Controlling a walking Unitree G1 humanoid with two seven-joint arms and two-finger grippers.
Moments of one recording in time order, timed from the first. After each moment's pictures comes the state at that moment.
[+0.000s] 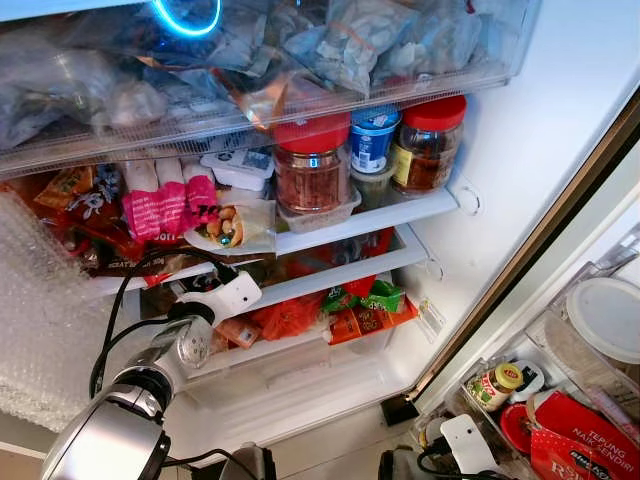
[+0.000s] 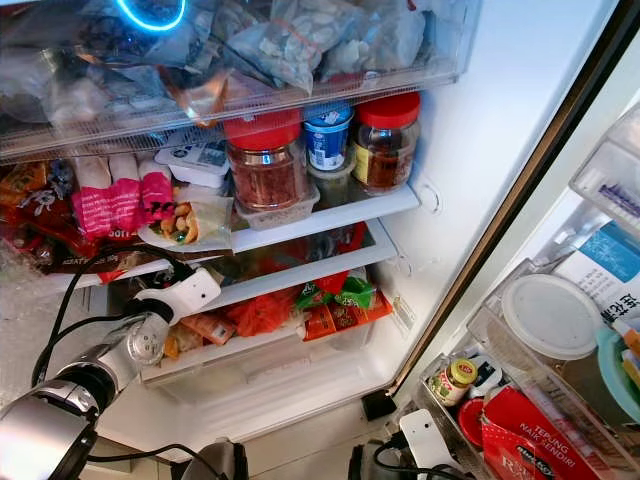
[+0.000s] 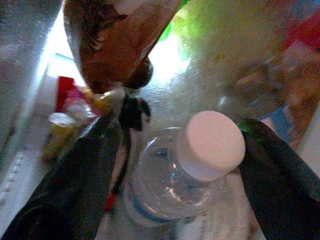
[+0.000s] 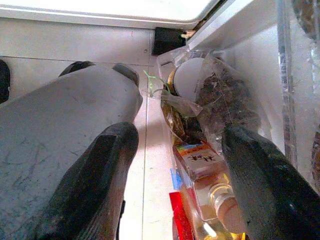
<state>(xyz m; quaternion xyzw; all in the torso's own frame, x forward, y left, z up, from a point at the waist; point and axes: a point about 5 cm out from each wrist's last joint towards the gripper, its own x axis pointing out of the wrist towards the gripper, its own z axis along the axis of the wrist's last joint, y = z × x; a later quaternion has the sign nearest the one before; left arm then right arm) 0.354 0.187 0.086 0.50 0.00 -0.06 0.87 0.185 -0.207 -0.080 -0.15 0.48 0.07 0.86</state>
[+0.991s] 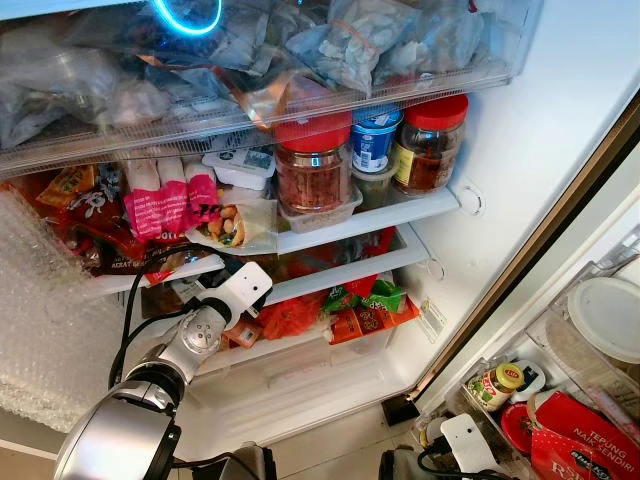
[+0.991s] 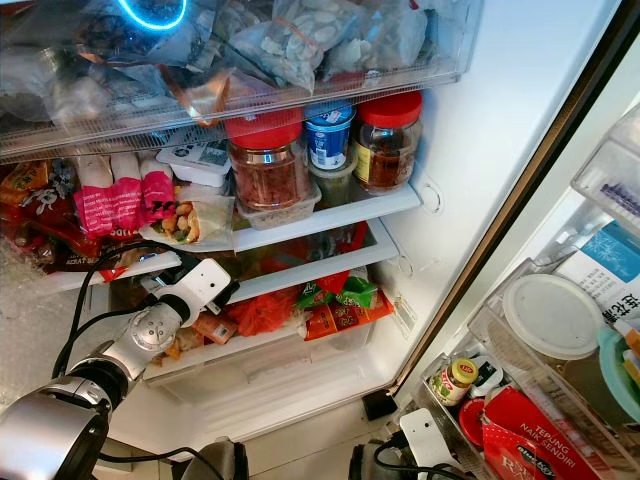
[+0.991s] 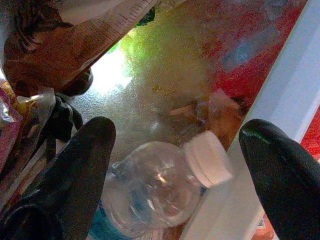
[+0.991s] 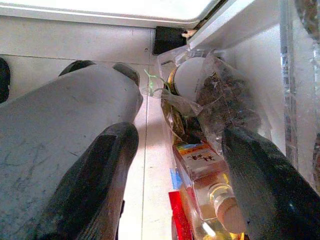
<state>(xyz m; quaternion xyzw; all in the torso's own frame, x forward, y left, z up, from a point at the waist) 0.359 0.169 0.089 0.38 0.04 -0.15 0.91 0.186 -0.207 -0.080 -0.15 0.48 0.07 0.86</state>
